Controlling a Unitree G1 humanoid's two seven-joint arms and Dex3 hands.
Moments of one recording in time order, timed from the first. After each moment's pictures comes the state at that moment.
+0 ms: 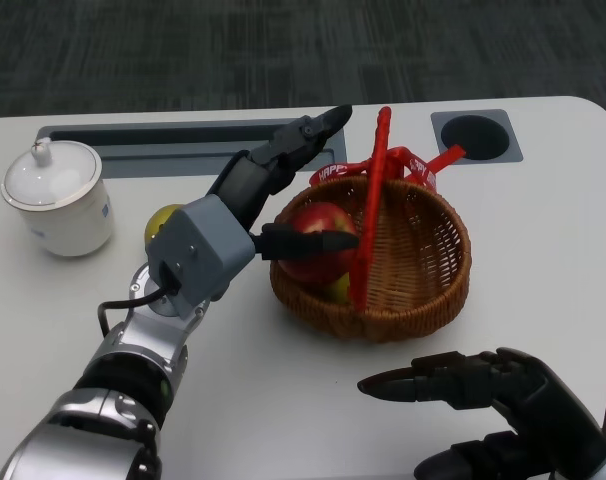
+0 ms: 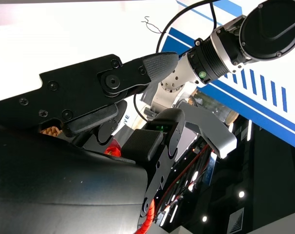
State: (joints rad) left arm -0.81 -0.01 -0.06 1.21 0.15 -0.80 -0.19; right arm -0.11 -0.12 0.21 0.58 0.17 -1.18 0.55
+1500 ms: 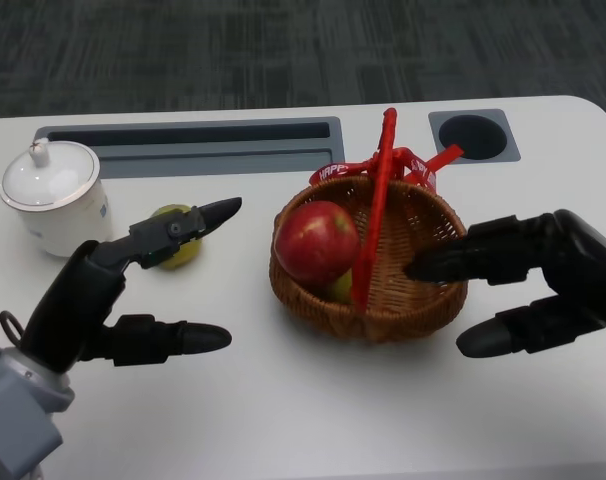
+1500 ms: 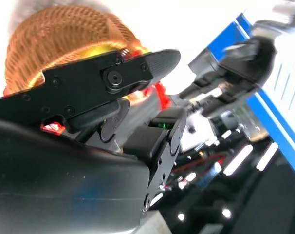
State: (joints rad) left arm -0.26 0.23 0.02 0.55 -0.07 -0.90 -0.43; right arm -0.53 -0.29 0.06 0.89 -0.14 -1.33 0.44
